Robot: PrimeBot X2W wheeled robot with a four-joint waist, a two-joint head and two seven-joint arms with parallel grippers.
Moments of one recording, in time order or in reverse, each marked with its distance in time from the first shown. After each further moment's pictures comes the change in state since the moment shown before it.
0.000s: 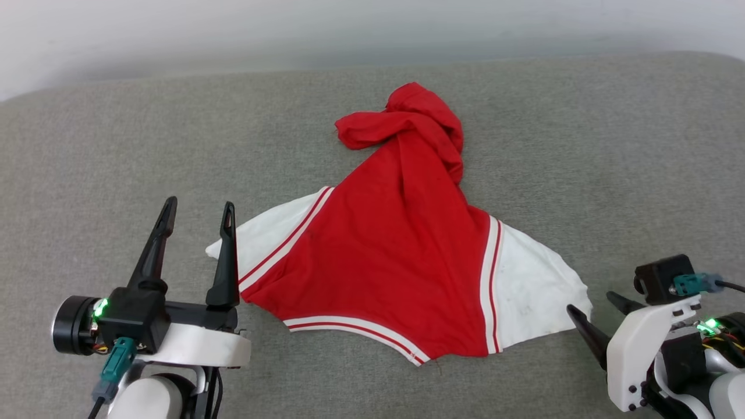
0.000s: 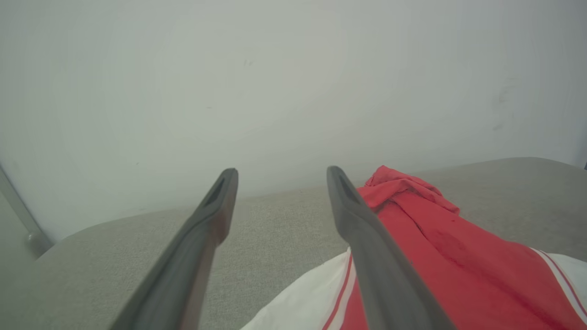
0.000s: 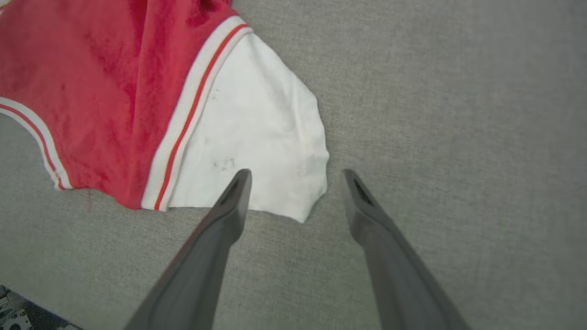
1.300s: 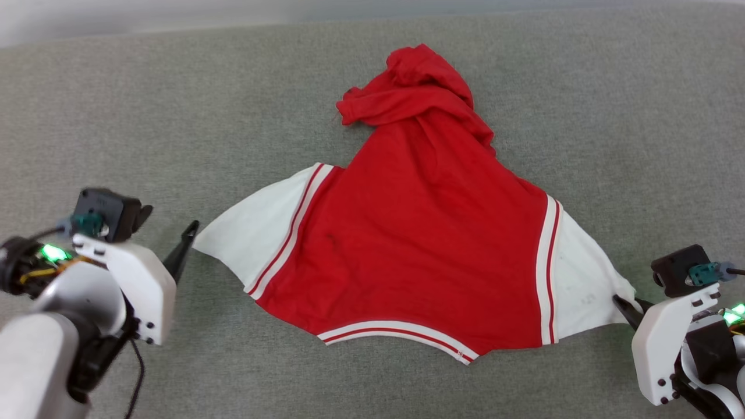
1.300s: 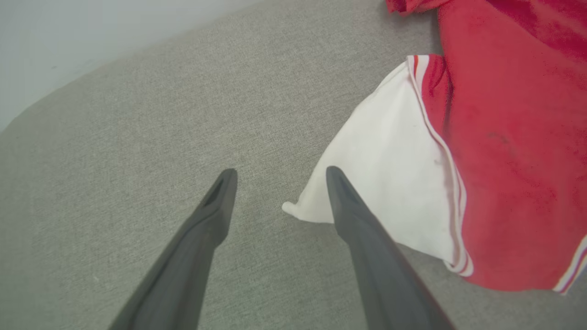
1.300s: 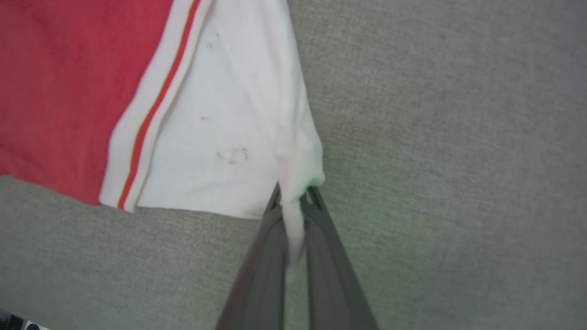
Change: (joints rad) left arm -0.154 0.226 0.049 0.074 -0.160 -0.274 0.674; right arm -0.044 -0.146 0.052 0.041 0.013 0.000 0.029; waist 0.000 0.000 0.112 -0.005
